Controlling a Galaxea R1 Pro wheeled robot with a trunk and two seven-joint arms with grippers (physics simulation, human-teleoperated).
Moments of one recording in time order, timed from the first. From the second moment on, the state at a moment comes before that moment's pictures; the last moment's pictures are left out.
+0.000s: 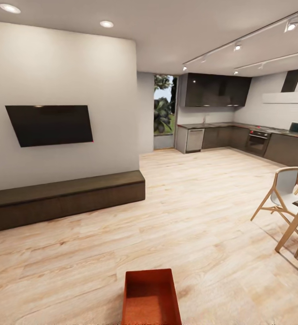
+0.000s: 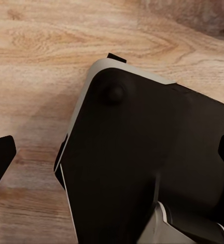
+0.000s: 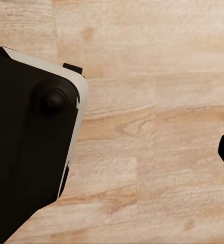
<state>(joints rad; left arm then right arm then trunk) 0.00 0.00 0.03 -0.17 0.36 -0.05 0.04 -0.11 -0.07 0.27 0.02 0.03 -0.17 -0.09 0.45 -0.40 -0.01</state>
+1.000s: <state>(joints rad) 0.00 0.01 0.03 -0.17 0.36 -0.05 0.04 -0.11 -0.06 0.28 0.02 0.05 -0.13 -0.09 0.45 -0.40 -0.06</state>
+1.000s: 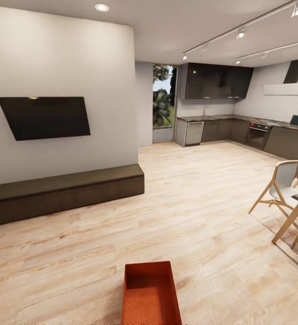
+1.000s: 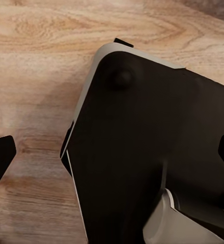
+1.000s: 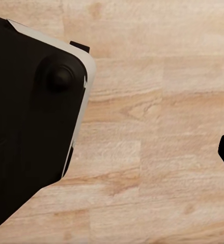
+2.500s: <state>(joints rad) 0.00 0.01 0.03 -0.17 0.36 -0.05 0.04 -0.11 -0.07 0.28 0.02 0.05 -0.14 -0.08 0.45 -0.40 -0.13</state>
